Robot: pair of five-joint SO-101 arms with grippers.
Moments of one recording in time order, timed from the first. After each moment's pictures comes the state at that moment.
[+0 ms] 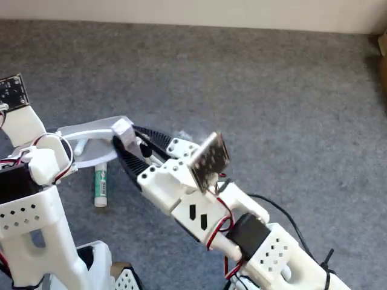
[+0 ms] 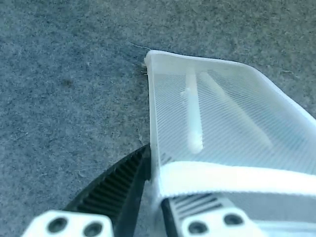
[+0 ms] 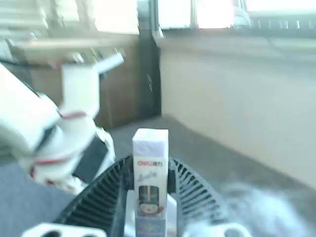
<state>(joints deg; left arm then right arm) -24.6 -46.3 25.6 85.8 11.1 -55.0 -62.1 54.5 7.3 -0.1</state>
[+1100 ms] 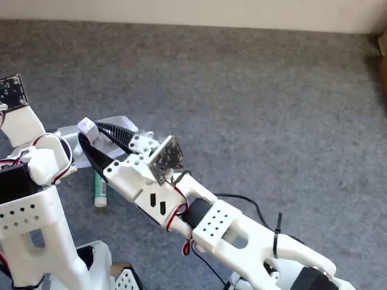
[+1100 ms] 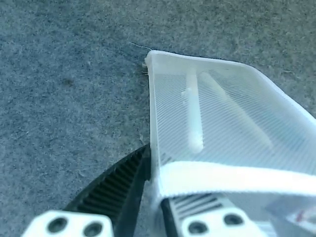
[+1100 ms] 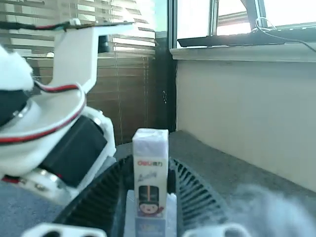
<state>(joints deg) -25.1 -46.3 25.6 85.8 11.1 -57.6 -30.1 58.2 -30.0 -0.1</state>
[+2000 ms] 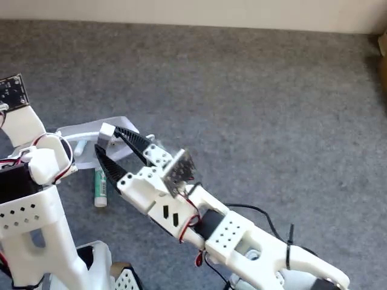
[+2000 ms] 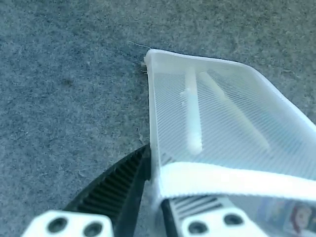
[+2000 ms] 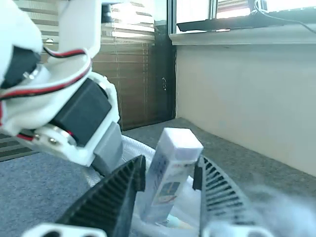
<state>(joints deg) -25.1 -46.2 25.6 85.8 11.1 -57.5 -39.6 68.1 -30.3 -0.3</state>
